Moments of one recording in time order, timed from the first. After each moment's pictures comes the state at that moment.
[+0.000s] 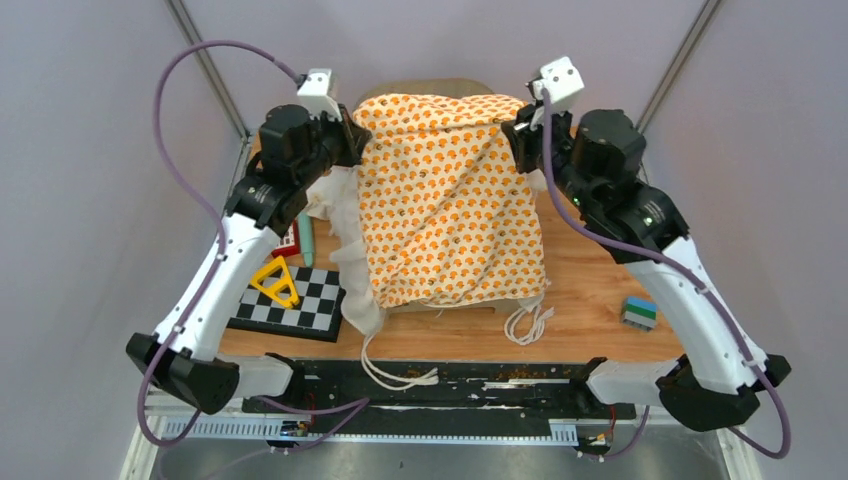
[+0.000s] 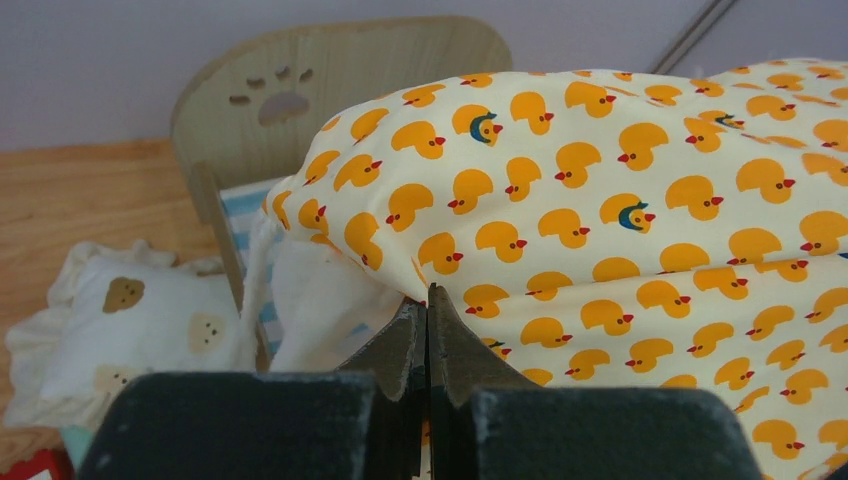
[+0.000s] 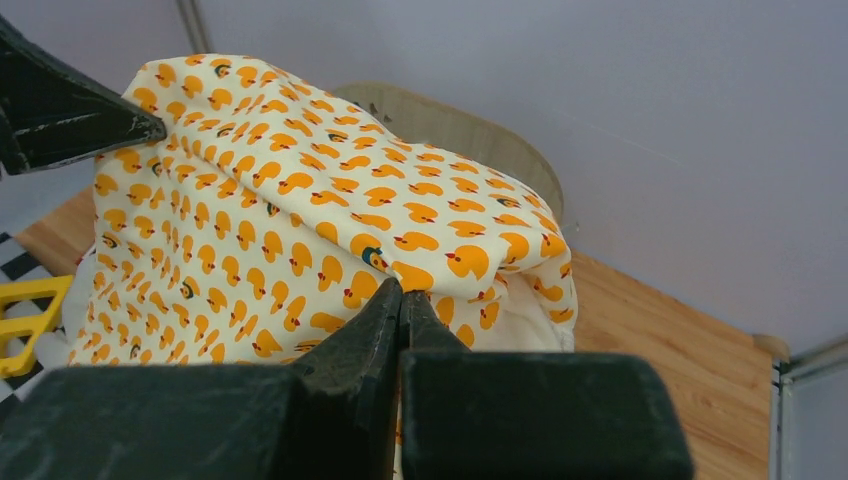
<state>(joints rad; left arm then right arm) -0.40 1.27 1.53 -0.39 0.05 -0.28 0.67 1.23 1.77 -0.57 0.16 -0.09</state>
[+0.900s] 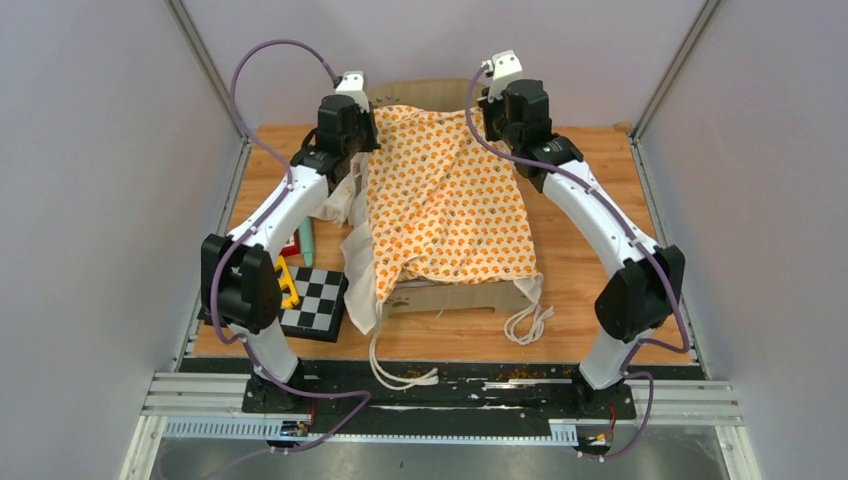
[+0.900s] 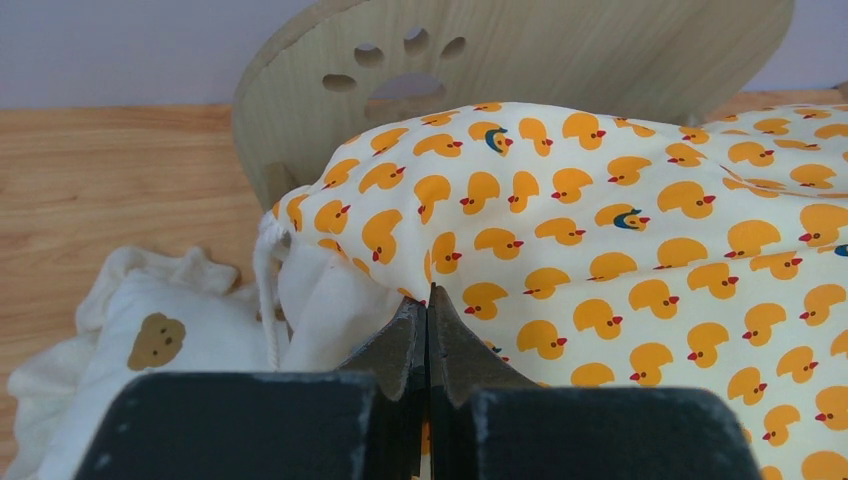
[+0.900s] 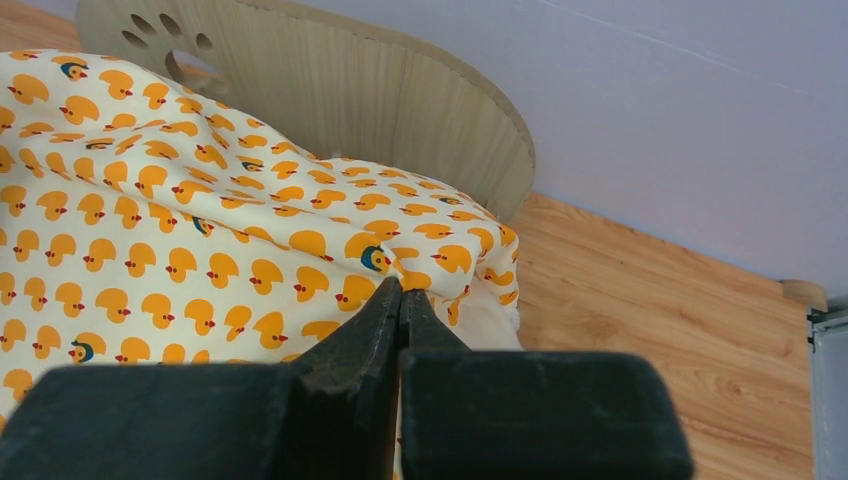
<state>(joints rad) -0.34 1.70 1.52 -0.12 -0.07 -0.23 0.44 1.69 1.71 -0.23 0.15 -0.09</state>
